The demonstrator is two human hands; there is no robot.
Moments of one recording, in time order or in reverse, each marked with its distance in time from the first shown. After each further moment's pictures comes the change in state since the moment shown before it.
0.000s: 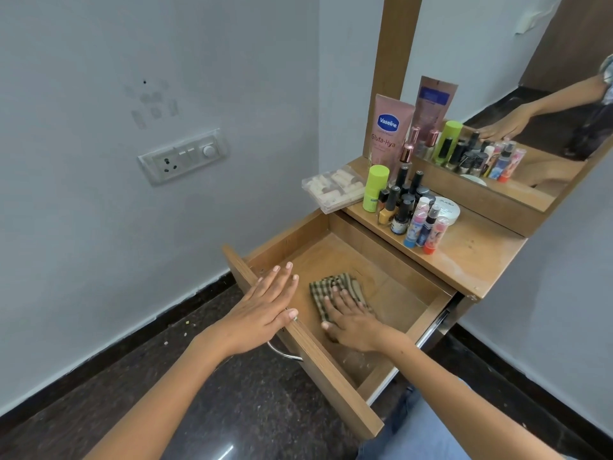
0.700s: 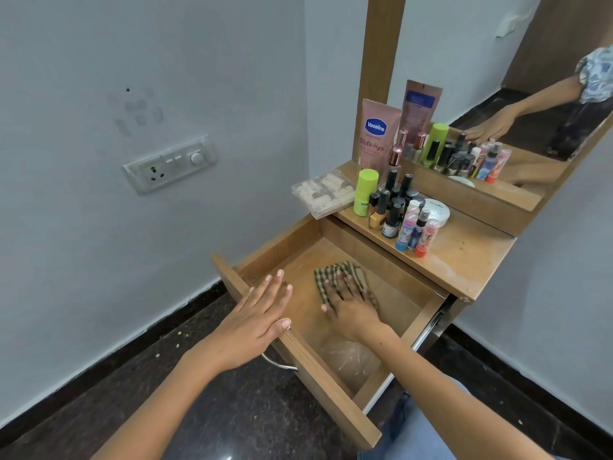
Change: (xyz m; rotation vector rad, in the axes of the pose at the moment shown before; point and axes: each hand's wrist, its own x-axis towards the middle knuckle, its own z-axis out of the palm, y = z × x) left_hand 0.000 -0.001 0.001 0.045 0.010 -0.006; right_hand 0.027 0.008 -0.007 0.018 0.220 0.168
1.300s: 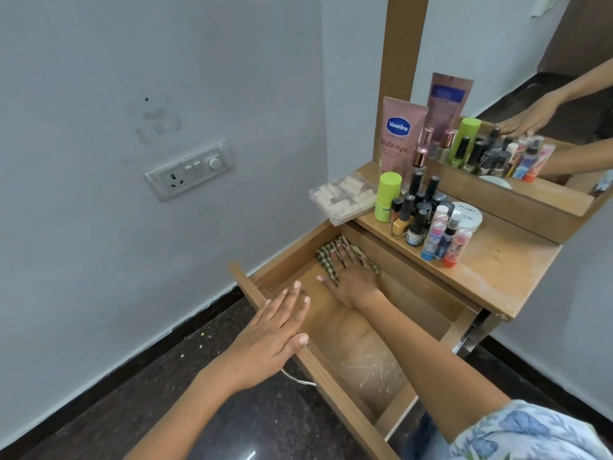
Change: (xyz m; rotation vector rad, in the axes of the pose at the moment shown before) left_hand -0.003 0.004 -0.001 -0.006 -0.001 -0.006; right_hand 0.080 -0.009 -0.029 -0.125 0.118 -0.024
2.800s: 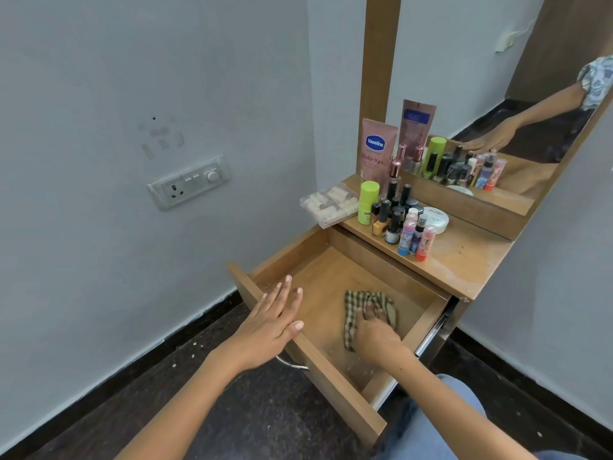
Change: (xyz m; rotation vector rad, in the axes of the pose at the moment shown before) left_hand -0.004 0.012 -0.003 -0.012 -0.006 -0.041; right_hand -0.129 0.000 0.017 0.222 -0.237 0.232
